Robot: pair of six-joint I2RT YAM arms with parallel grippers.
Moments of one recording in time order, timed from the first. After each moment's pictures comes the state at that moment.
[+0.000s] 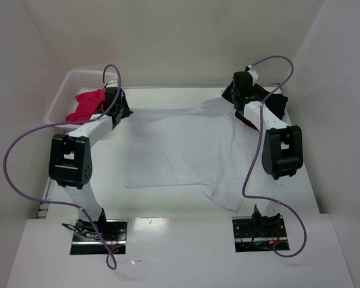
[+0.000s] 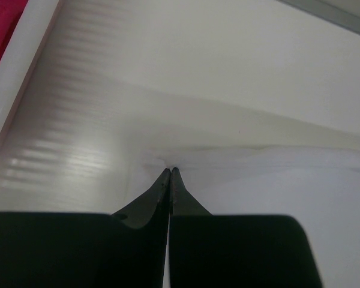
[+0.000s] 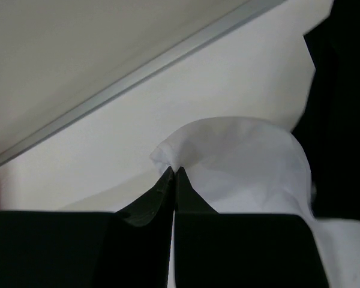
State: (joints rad) left arm -0.11 1.83 1.30 -0.05 -0.14 -0.42; right arm 0.16 1.94 1.54 -0.06 0.16 0.64
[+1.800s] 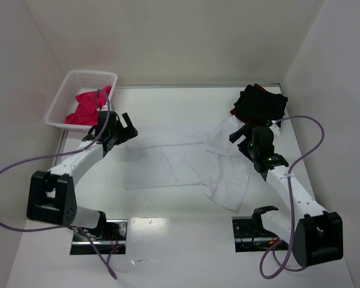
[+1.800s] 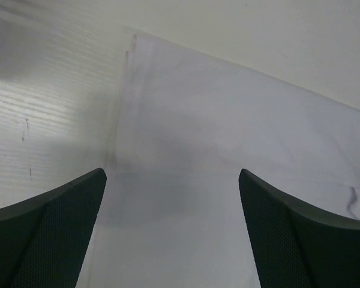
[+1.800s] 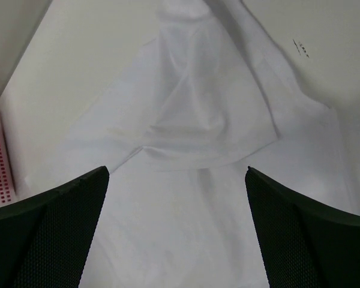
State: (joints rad) left arm -0.14 1.41 0.88 -0.16 -0.05 -0.57; right arm 0.16 1.02 0.61 -0.19 0.14 0.86
